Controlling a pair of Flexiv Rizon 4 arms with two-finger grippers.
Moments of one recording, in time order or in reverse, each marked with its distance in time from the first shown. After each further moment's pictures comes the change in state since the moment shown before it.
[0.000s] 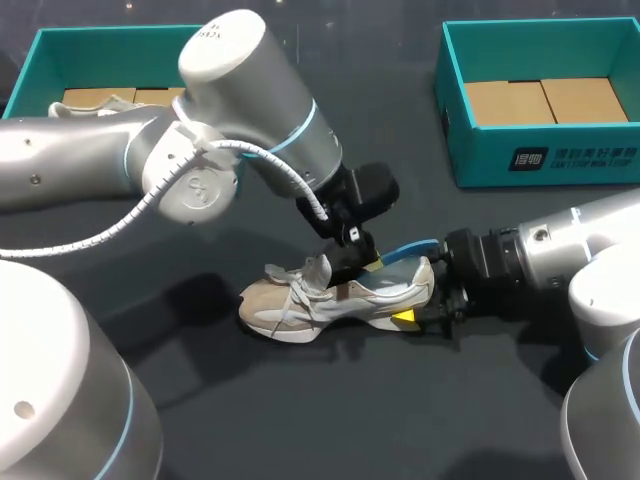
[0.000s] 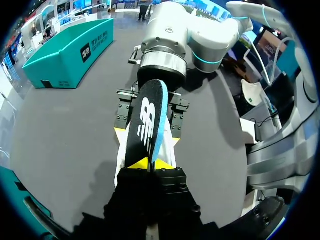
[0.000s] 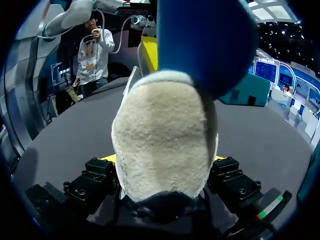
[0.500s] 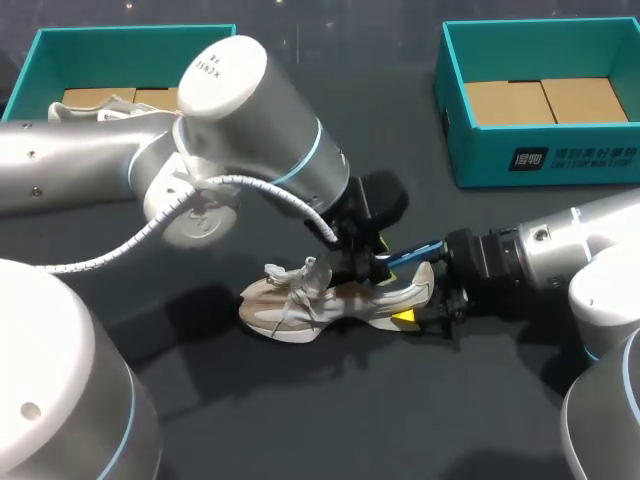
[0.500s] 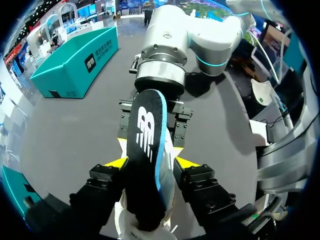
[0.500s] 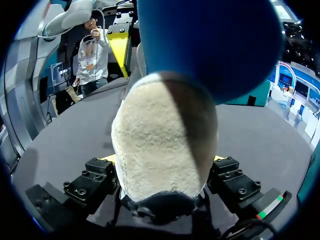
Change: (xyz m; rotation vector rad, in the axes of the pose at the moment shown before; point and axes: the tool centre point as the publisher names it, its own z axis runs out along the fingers) left arm 0.005 -0.011 0.003 0.054 -0.125 0.033; right arm 0.000 0.000 0.000 0.000 0.000 0.000
